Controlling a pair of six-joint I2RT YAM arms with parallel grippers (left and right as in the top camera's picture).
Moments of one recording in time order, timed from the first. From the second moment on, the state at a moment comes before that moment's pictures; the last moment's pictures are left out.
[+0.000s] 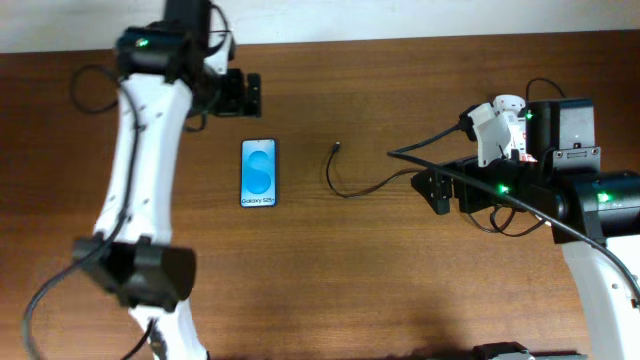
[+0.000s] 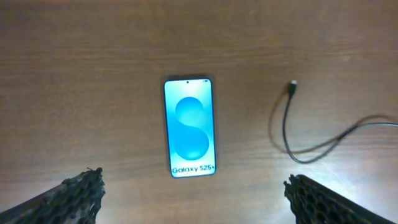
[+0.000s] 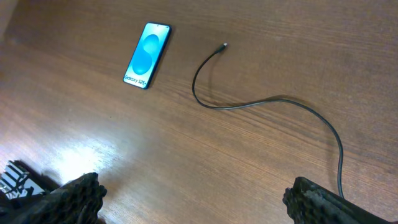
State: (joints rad) left arm -0.17 2.06 2.27 -1.44 0.06 -0.13; right arm 0.06 1.23 1.43 -1.18 -0.48 -0.08
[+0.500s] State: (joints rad) left arm -0.21 2.36 2.27 -1.43 0.00 -0.26; right arm 0.06 1.23 1.43 -1.18 -0.48 -0.08
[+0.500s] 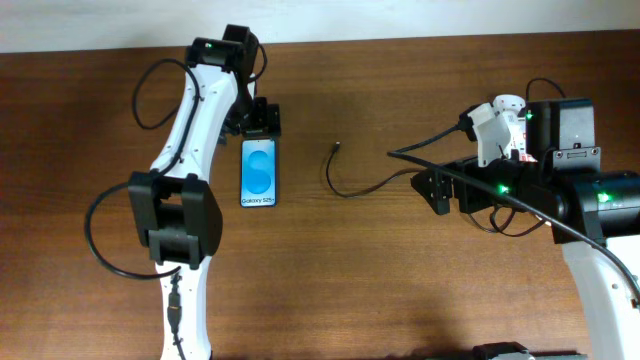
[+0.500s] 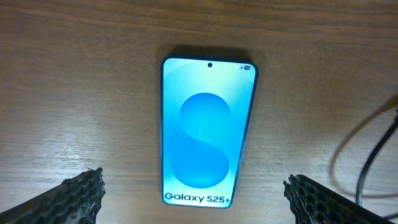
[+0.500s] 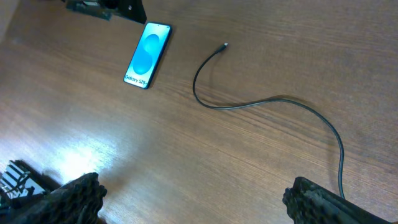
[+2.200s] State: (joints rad) left arm -0.23 2.40 1.97 -1.20 0.00 -0.22; right arm 0.06 1.23 1.43 -1.18 -0.48 -0.08
